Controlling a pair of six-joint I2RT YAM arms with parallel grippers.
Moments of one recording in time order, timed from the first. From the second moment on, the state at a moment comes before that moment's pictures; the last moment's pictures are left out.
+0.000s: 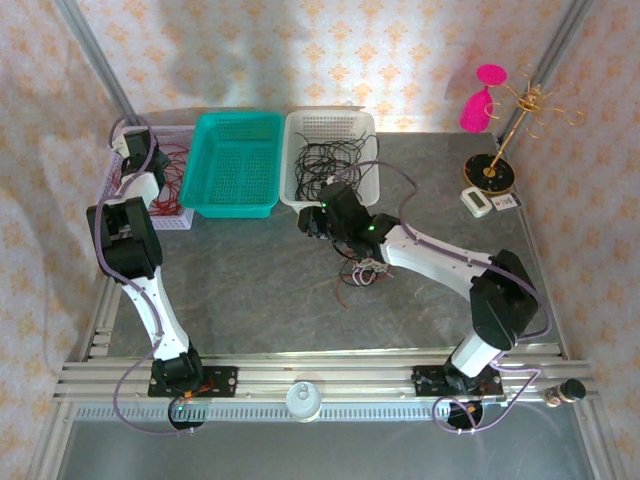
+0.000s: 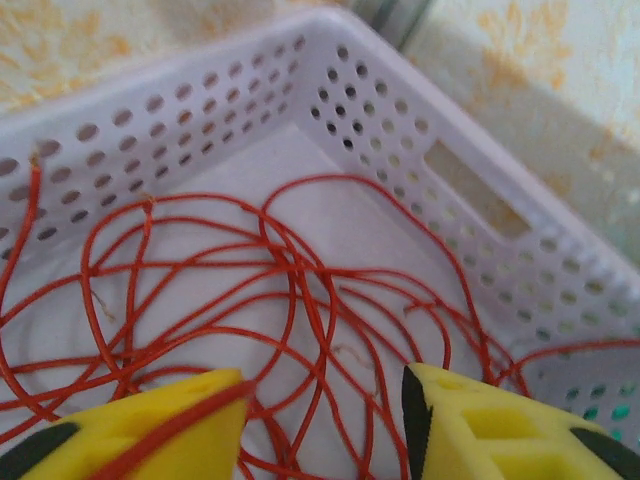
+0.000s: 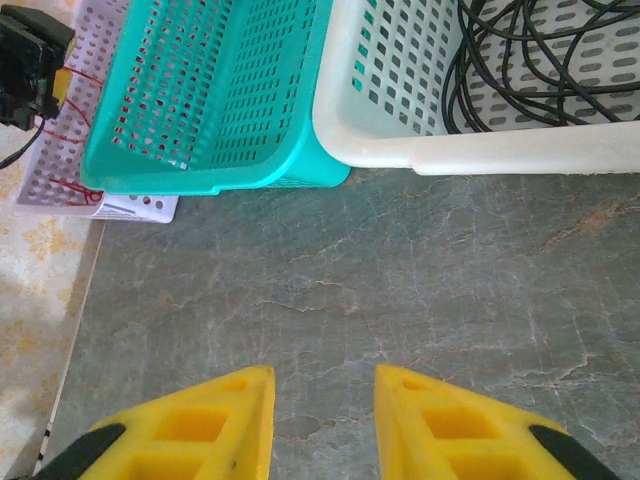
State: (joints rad) left arm 0.35 2.12 1.58 -0.05 -0.21 -0.55; right arm 0.80 1.62 1.22 -0.24 0.02 0.79
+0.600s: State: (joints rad) left arm 0.34 1.87 1.32 -0.01 -0.06 -0.60; right arm 0.83 1.60 1.22 -0.25 0.07 0.78
